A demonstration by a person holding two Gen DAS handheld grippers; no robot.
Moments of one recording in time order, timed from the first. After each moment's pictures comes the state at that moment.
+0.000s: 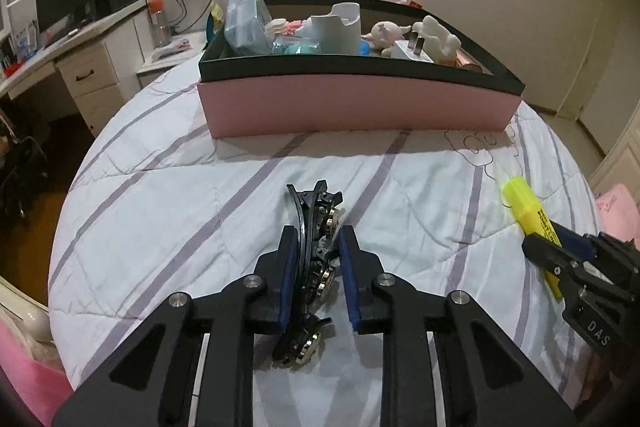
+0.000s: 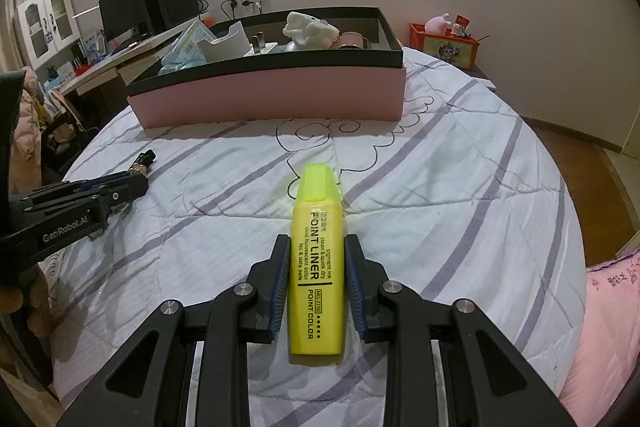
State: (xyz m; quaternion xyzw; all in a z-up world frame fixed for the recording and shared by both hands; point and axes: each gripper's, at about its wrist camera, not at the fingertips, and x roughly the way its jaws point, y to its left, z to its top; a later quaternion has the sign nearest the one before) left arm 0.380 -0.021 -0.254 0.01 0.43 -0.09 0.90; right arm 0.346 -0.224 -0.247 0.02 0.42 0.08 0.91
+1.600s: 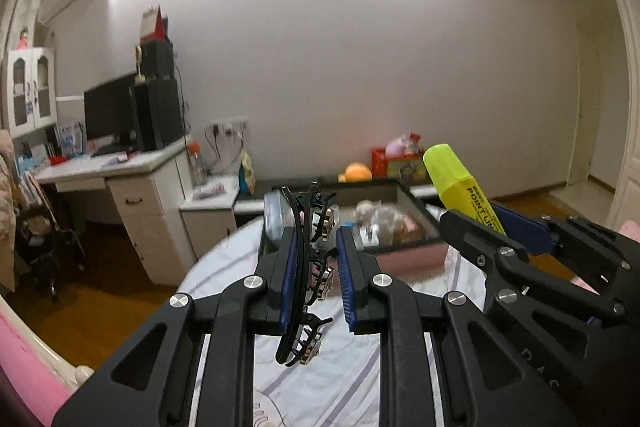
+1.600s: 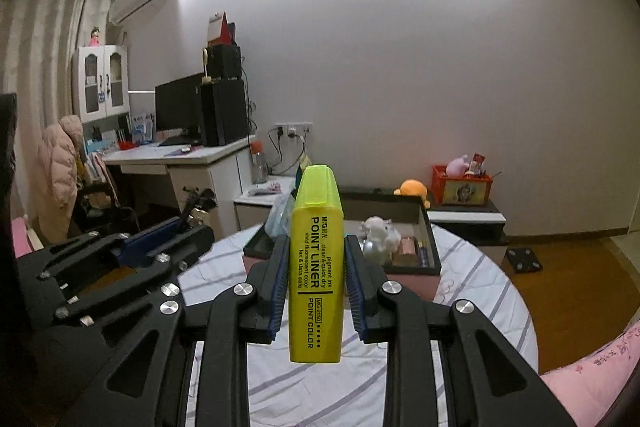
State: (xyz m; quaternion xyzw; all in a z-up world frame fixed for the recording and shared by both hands) left arm 0.260 -0.035 -0.101 0.04 0.17 -0.05 0.98; right arm 0.265 -0.168 -0.096 0.01 0.18 0.12 0.98
